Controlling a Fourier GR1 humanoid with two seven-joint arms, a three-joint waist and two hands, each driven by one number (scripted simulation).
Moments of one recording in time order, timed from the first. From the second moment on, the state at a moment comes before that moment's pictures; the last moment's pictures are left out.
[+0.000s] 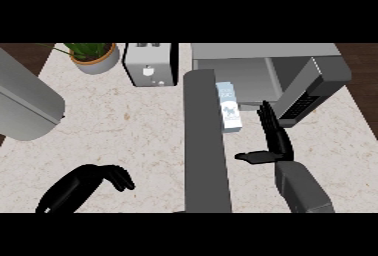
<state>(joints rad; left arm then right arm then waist) 0.13 0.00 0.08 -1.76 0.07 -0.85 -0.05 -0.58 -0.07 -0.34 -0.26 0.13 0.14 -0.91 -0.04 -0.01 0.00</state>
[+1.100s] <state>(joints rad) -0.10 0.00 -0.31 -1.37 -0.27 -0.48 -0.33 0.19 -0.18 -0.25 -1.04 -0.04 0.33 -0.86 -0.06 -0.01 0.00</state>
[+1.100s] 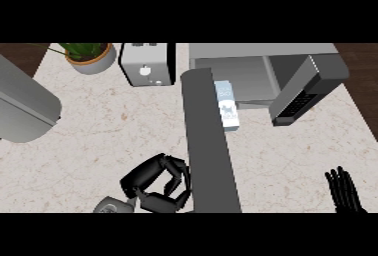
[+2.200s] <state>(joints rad) -0.41 0.03 -0.94 -1.13 0.11 0.24 -0.23 0.45 -0.29 -0.09 -1.78 -0.35 0.53 -0.54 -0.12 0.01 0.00</state>
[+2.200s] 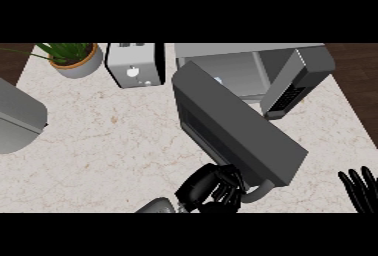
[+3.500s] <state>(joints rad) -0.83 0.00 -0.91 -0.92 0.53 0.58 -0.28 0.47 -0.36 -0.05 -2.08 -0.52 0.50 -0.29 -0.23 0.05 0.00</state>
